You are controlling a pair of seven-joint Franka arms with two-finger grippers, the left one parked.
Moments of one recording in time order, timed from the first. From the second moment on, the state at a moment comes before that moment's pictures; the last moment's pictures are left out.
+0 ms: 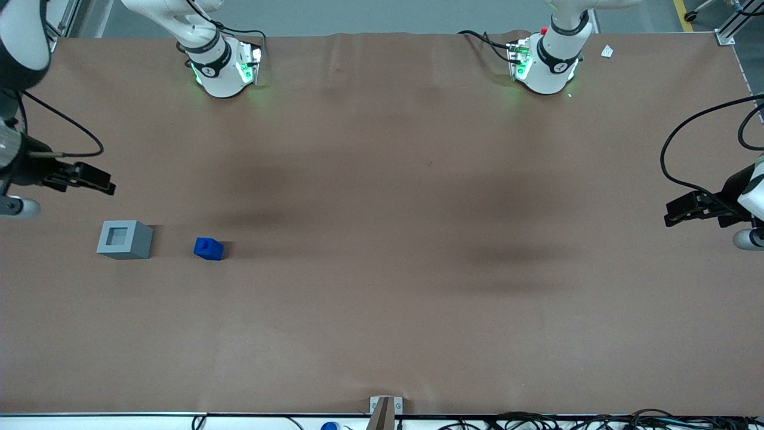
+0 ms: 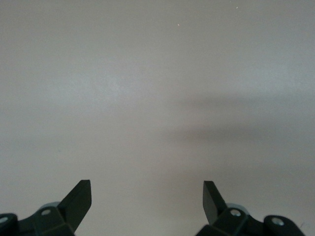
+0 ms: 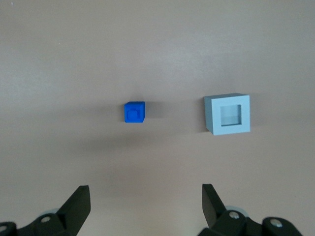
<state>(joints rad) 0.02 0.11 -0.05 -1.59 0.02 1.64 0.06</state>
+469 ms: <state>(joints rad) 0.06 0.16 -0.05 -1.74 0.02 1.85 0.11</state>
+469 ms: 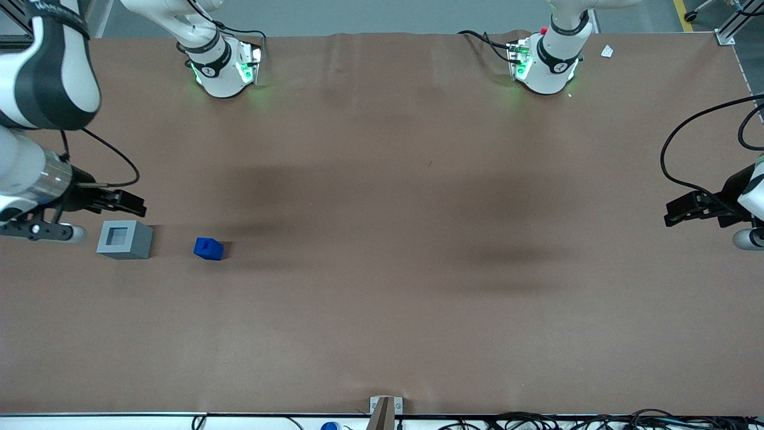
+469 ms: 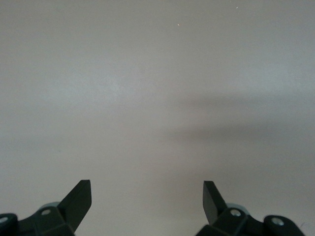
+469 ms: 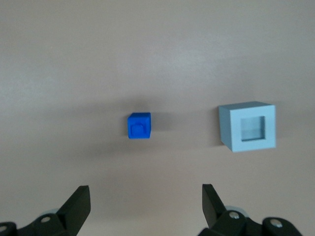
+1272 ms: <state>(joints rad) 0.09 0.32 -0.05 -1.95 0.04 2.30 0.15</state>
